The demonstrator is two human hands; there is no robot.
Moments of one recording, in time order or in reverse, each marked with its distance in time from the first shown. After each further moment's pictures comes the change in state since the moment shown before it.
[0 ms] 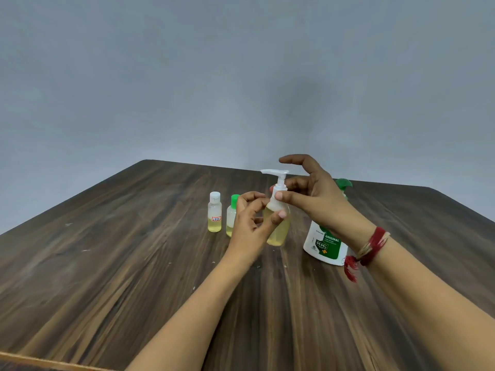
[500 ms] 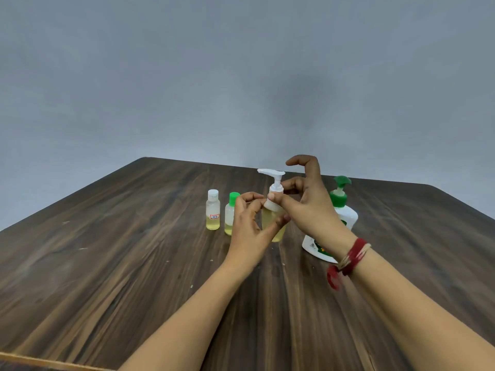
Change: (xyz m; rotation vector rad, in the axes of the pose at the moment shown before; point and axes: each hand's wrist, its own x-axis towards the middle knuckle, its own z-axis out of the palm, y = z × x) left_hand -0.003 -0.005 0.006 0.124 0.087 0.029; right_hand -0.006 0.017 0.021 -0.063 0.182 -0.037
